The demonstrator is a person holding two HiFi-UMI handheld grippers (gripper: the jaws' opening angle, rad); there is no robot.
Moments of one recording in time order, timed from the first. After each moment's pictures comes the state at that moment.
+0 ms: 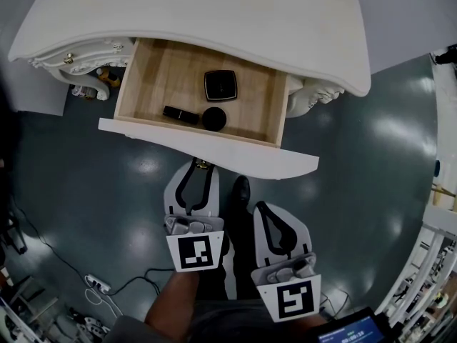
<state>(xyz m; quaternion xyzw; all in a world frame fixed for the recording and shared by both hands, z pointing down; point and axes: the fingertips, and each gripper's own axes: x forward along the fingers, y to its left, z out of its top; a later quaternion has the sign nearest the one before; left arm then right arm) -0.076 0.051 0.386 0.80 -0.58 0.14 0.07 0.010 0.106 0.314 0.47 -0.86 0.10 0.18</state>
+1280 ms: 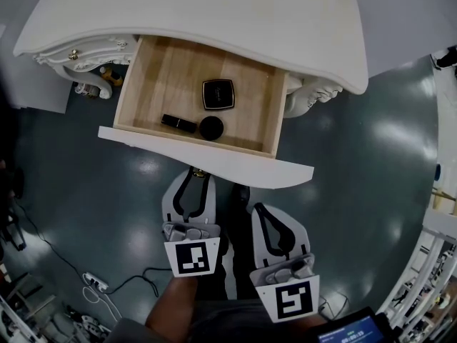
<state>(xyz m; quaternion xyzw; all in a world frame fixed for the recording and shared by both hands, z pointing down) -0.078 0.064 0.389 0.79 -0.59 0.15 0.07 0.012 0.104 0.313 0.45 -0.87 0.10 0.18</state>
